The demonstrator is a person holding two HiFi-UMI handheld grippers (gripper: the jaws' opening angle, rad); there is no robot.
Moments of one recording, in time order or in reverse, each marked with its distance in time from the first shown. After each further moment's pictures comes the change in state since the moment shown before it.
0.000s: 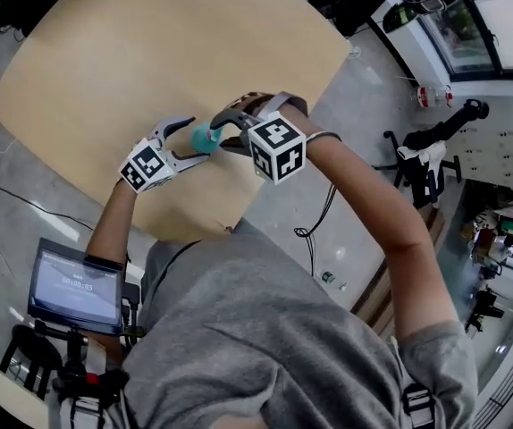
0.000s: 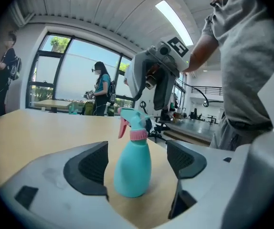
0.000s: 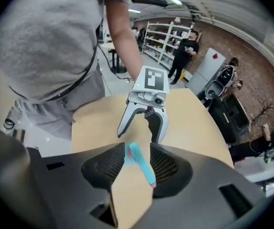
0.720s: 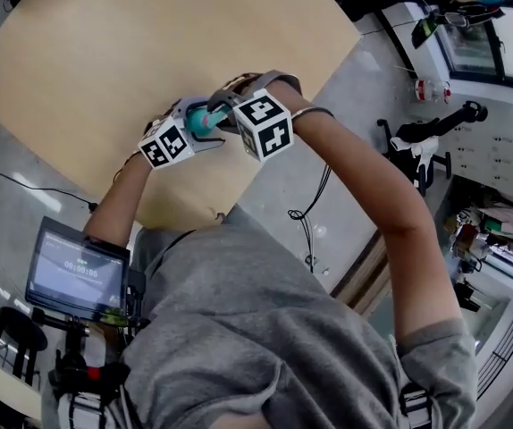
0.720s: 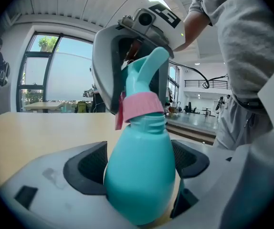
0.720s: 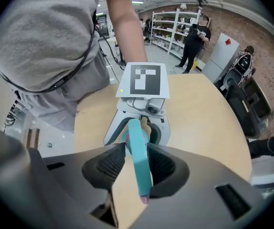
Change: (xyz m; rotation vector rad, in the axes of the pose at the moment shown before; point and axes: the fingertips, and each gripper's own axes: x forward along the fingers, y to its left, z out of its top) left arm 0.047 -0.027 -0.021 0.092 0.049 -0.043; right arm 0.034 0.012 0.001 -0.028 0.065 0.161
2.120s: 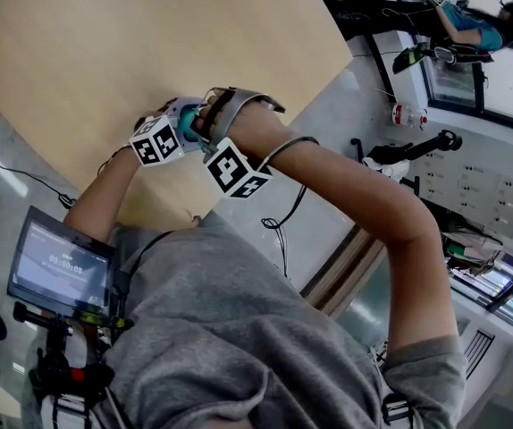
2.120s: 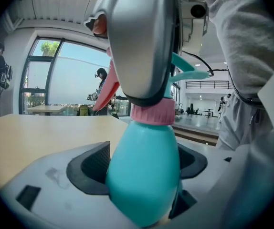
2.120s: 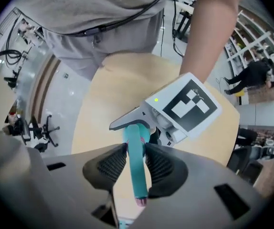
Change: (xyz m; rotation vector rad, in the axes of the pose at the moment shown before) left arm 0.013 0.005 0.015 0.004 -0.034 0.029; right arm -0.010 0.021 0.003 -0.633 0.391 0.051
